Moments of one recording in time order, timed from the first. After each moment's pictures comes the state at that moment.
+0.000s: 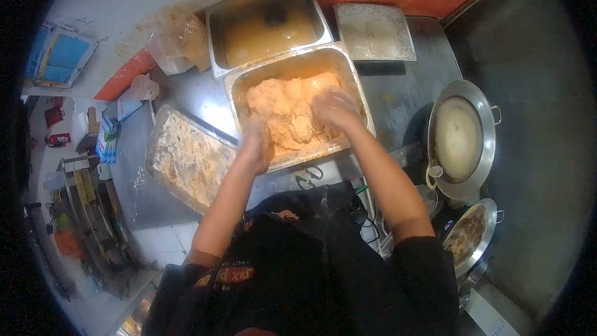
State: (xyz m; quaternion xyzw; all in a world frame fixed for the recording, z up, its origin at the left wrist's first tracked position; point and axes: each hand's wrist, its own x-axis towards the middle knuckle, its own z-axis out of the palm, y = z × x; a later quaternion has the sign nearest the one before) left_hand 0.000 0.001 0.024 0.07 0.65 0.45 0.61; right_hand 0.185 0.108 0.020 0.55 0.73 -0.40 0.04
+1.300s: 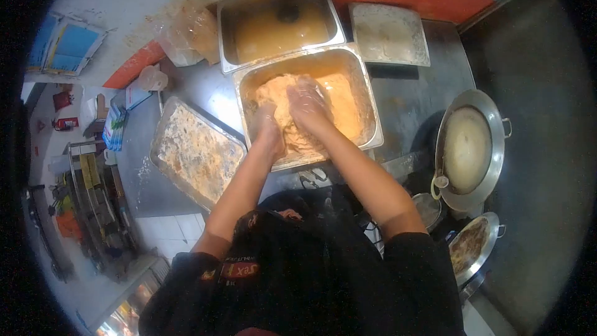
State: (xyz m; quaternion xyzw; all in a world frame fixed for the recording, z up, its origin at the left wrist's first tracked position) left_hand 0.018 0.032 -0.013 -0.02 0.61 0.60 0.52; right_hand 0.114 0.102 -0.071 0.52 0.81 -0.23 -0.12
